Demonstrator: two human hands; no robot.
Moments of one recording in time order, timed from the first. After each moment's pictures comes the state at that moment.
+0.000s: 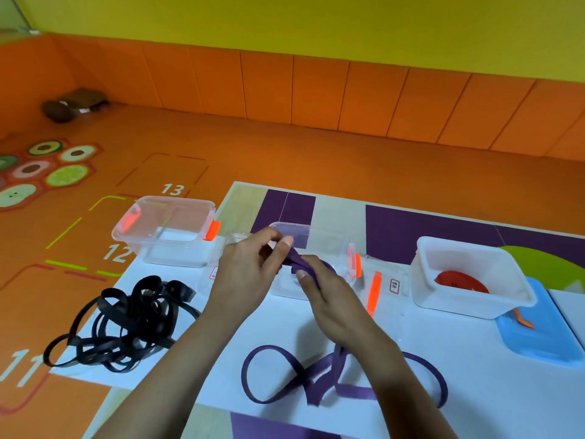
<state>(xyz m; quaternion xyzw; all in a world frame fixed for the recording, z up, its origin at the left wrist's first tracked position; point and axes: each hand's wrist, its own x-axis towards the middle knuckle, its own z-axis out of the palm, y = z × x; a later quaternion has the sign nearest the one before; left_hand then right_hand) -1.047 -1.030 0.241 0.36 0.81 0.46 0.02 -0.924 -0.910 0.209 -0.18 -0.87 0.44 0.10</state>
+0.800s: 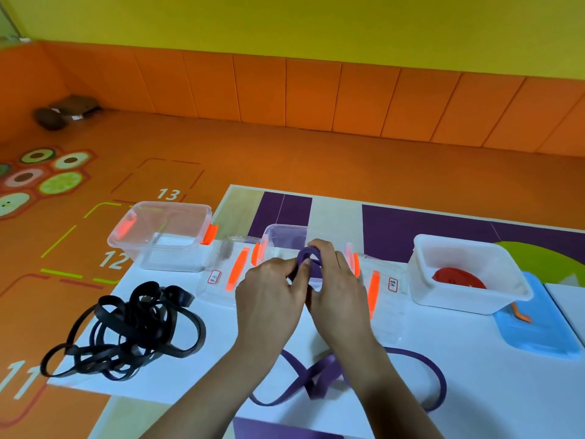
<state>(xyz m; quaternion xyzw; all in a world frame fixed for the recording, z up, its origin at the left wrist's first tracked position) -1.005 -1.011 0.228 0.31 0.87 0.38 -0.04 -0.934 -0.921 0.208 -0.27 -0.89 0.27 0.26</state>
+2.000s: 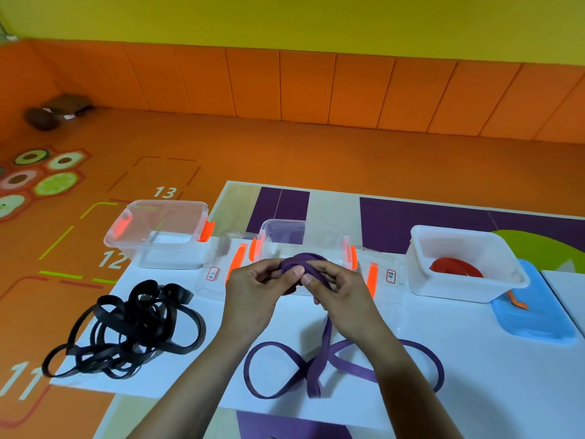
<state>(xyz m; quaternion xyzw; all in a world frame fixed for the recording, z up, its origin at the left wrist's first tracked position) -1.016 -1.027 0.210 0.20 0.68 0.66 0.24 -0.906 -0.906 0.204 -0.23 -0.73 0.62 0.17</state>
